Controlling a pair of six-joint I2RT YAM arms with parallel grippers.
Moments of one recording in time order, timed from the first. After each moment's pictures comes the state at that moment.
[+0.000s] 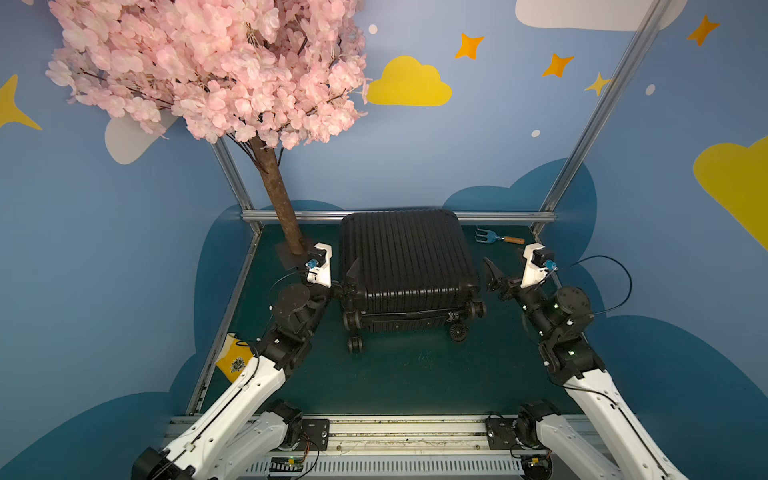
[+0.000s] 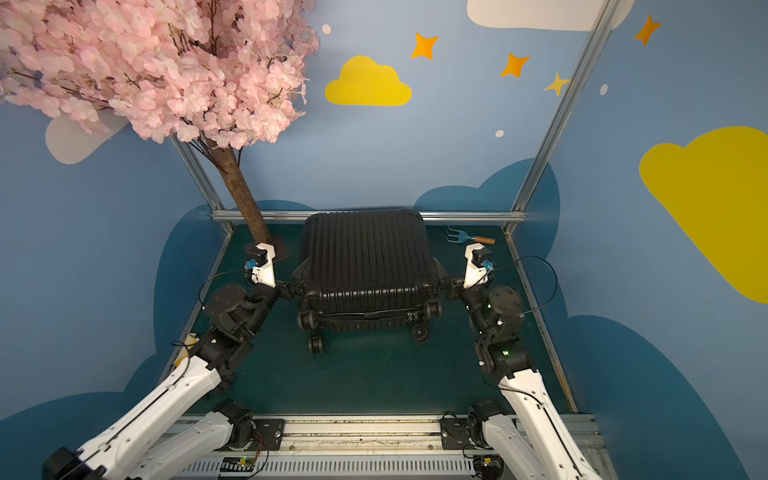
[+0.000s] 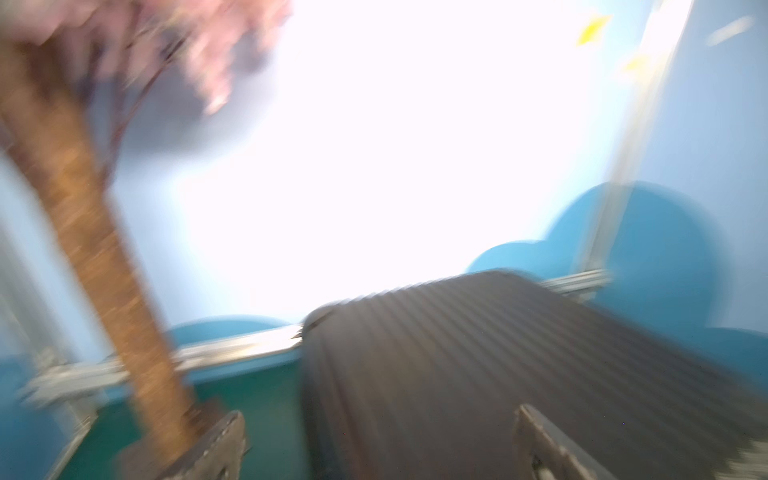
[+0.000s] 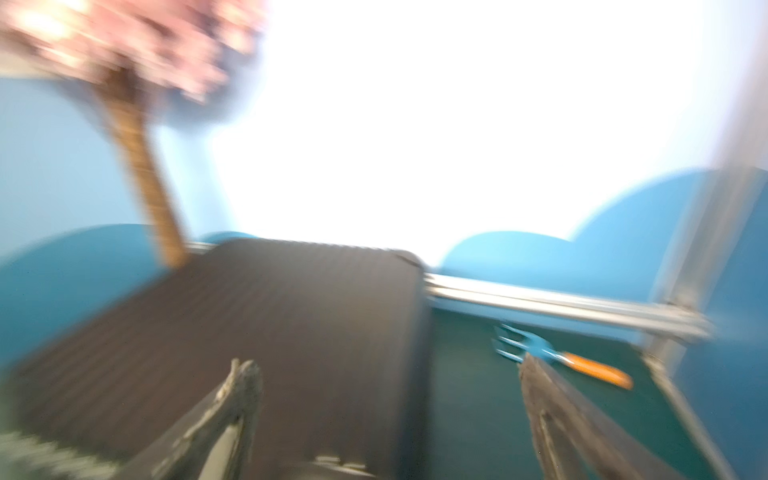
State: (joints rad) left arm -0.55 0.87 0.76 0.15 -0.20 -0.02; right arm 0.37 0.74 0.76 0.04 -0.06 0.07
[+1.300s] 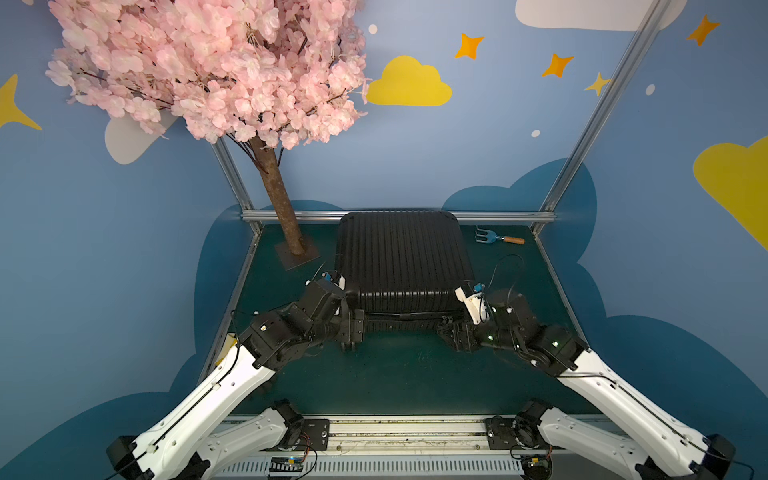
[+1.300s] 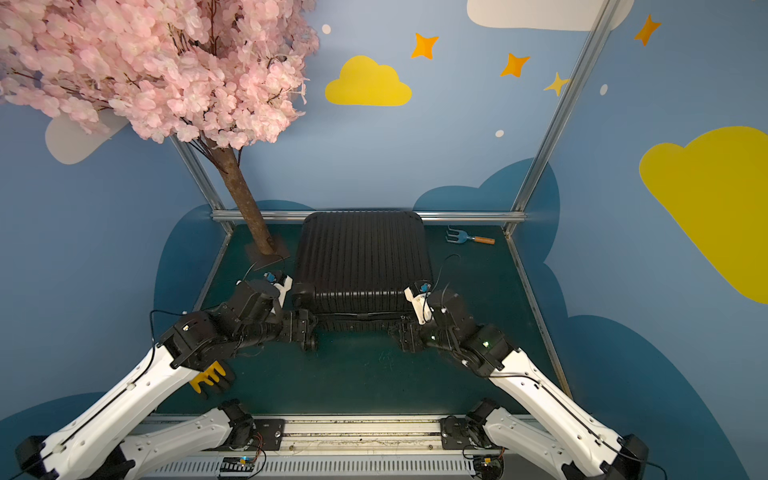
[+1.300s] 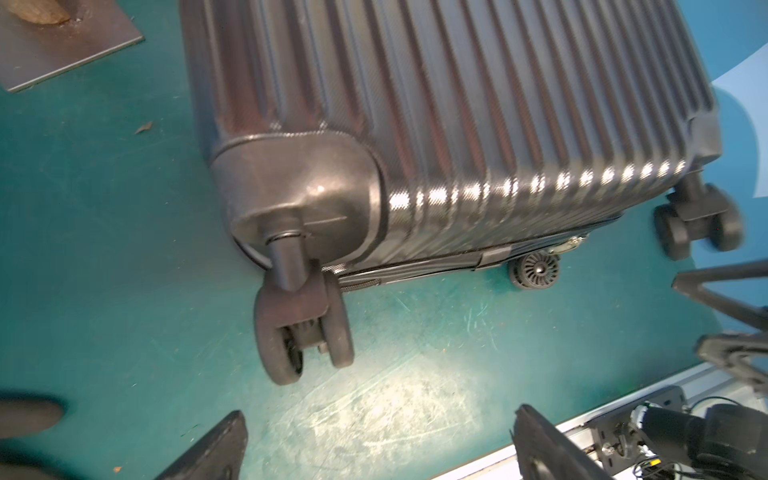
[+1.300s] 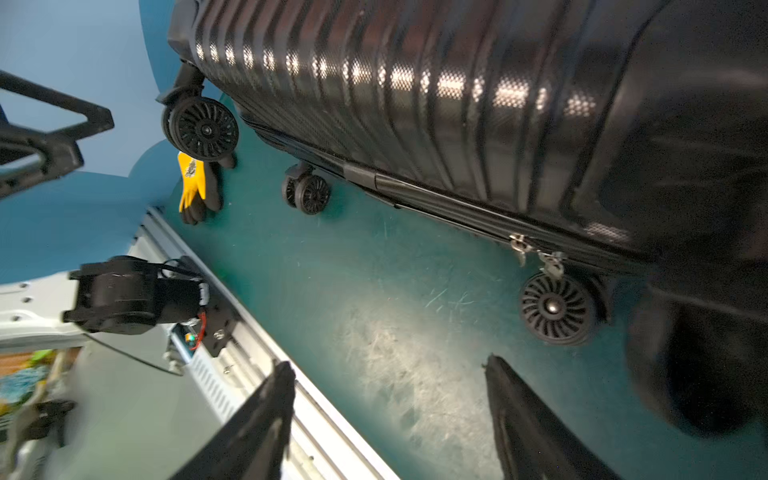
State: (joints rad) left arm -0.71 0.96 1.15 -1.05 -0.11 -0.59; right arm 0.77 0.84 0.82 -0.68 -0.17 0.40
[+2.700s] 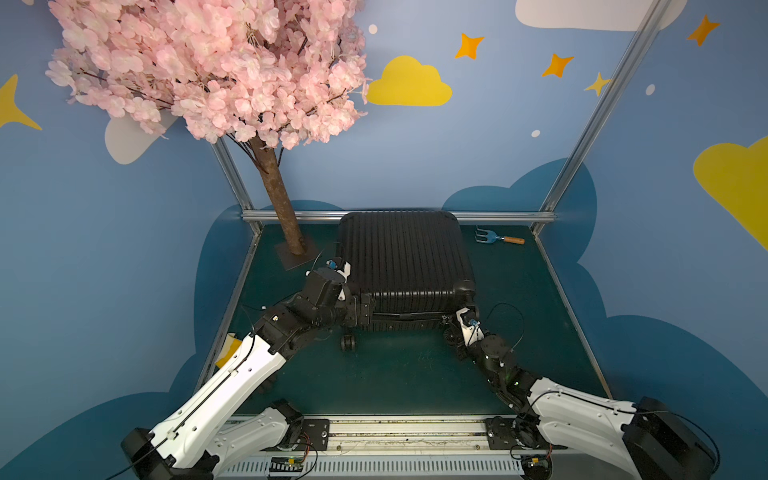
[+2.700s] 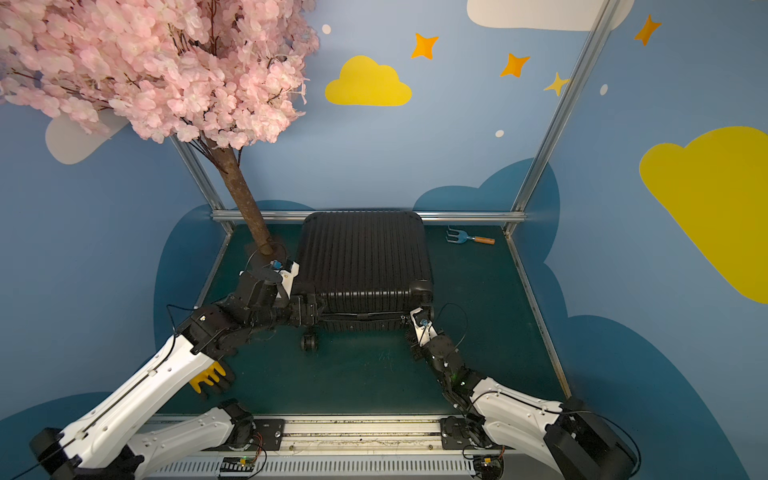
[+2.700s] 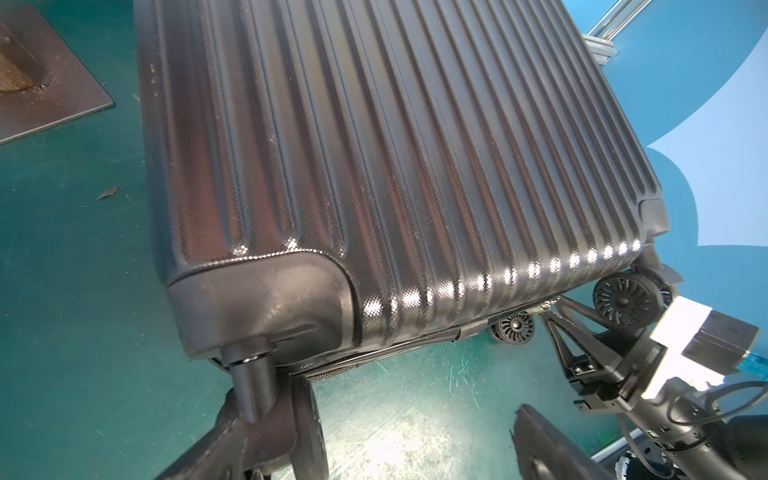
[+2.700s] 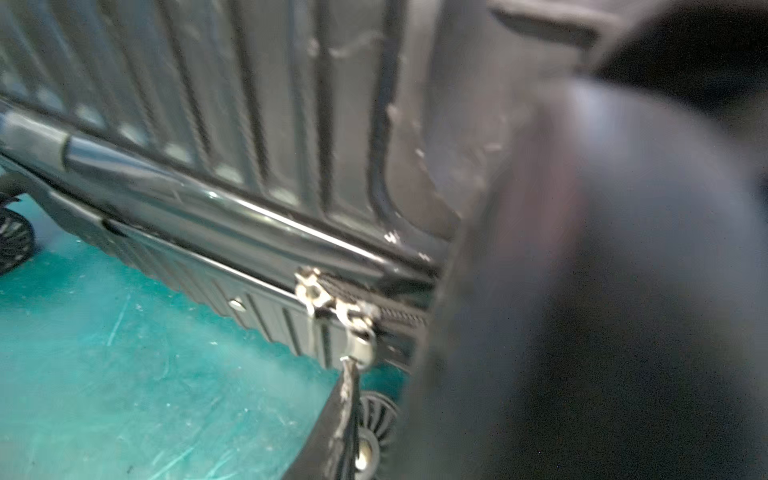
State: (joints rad) left arm -0.61 1.02 1.10 -0.81 -0.04 -0.52; right arm 0.81 0.99 0.13 0.54 0.33 -0.02
